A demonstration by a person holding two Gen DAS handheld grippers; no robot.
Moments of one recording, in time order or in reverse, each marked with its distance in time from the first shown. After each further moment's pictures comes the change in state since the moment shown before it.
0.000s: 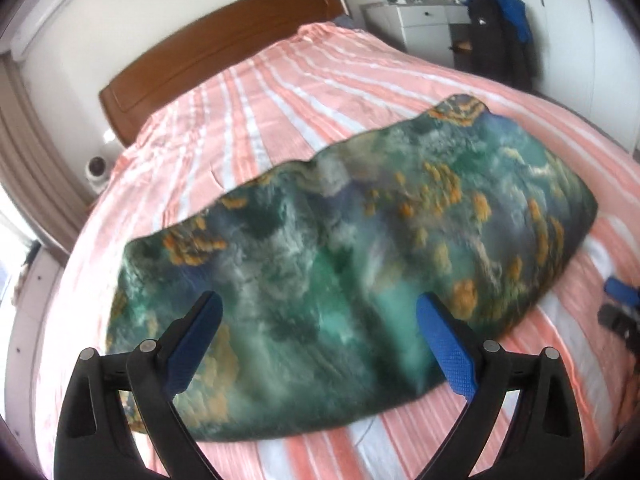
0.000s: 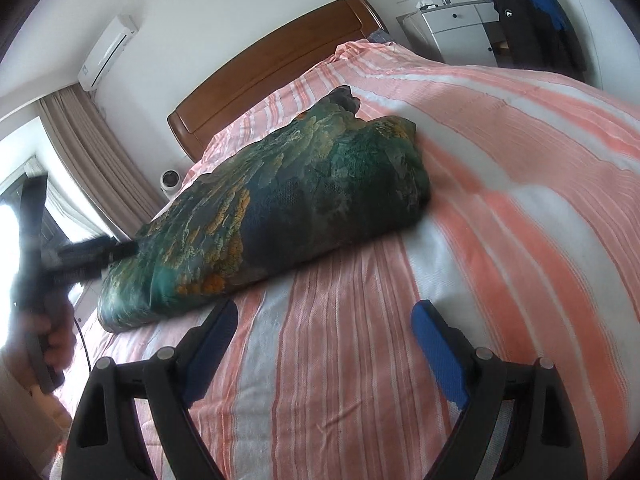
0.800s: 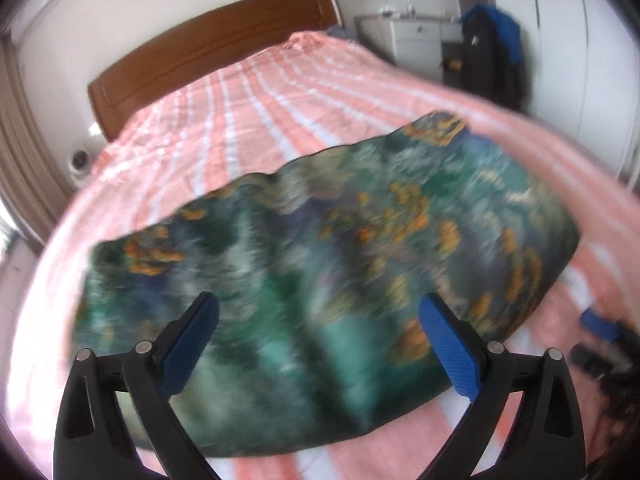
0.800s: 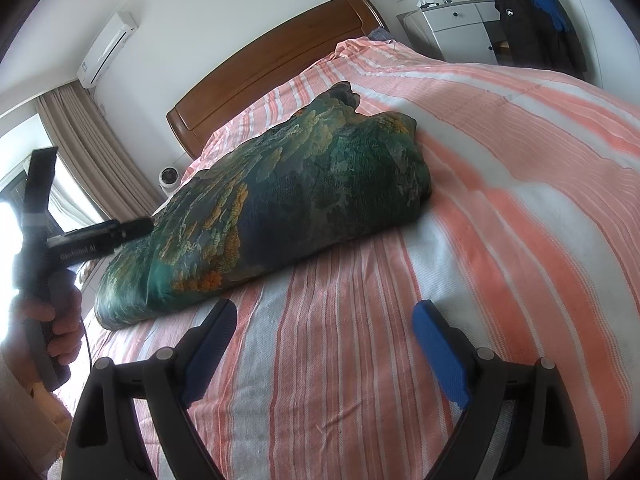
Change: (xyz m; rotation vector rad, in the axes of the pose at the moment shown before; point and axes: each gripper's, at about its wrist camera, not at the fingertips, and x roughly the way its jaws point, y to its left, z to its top) left arm 0.018 -0.023 0.004 -0.081 -0.042 -0.141; right arm 0.002 0.000 -0.001 -0.003 0.005 -0.005
